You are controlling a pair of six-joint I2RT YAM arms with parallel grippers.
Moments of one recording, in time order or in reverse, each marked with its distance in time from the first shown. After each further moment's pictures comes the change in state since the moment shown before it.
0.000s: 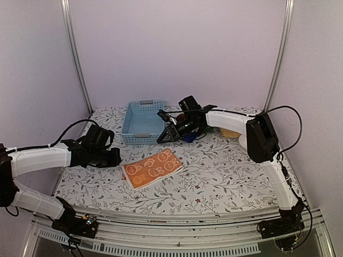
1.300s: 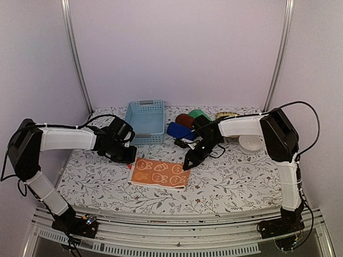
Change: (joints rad) left arm -0.033 0.366 0.260 -0.076 0.105 0.148; right arm -0.022 -0.257 -0.518 -0.149 0.354 -0.233
